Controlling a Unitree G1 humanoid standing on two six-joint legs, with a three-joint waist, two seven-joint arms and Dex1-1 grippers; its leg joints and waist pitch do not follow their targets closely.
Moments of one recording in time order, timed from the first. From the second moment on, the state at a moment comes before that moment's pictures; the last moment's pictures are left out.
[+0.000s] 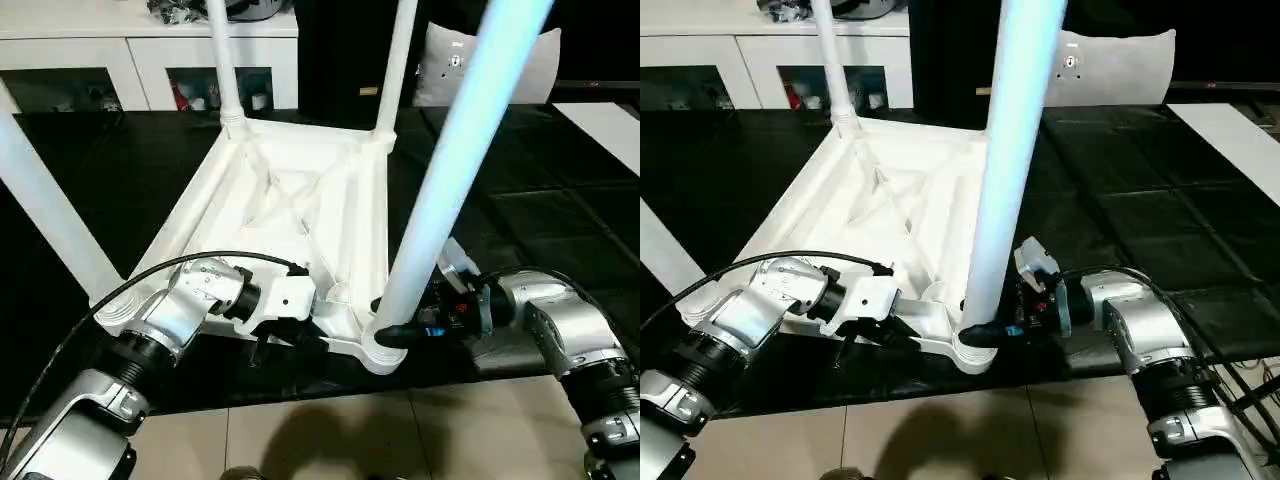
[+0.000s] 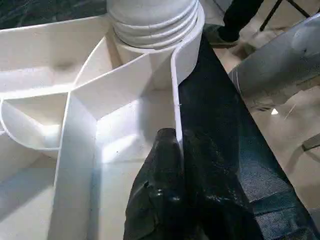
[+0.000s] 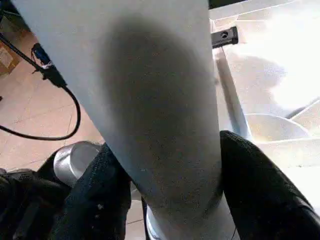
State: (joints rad) left arm -0.59 0.42 -0.45 0.51 0.04 -0.10 -1.38; right arm -0.45 -0.49 0.19 0.38 0.31 0.29 1.52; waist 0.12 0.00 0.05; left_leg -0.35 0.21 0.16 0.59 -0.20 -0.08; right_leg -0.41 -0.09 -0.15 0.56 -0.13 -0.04
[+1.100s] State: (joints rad) left arm -0.59 0.18 -0.30 0.41 0.15 0.40 -0.74; right arm -0.52 -0.15 -0.03 0.52 0.18 0.16 0.64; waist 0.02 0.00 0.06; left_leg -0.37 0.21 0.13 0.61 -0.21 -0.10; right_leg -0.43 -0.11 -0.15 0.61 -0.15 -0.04
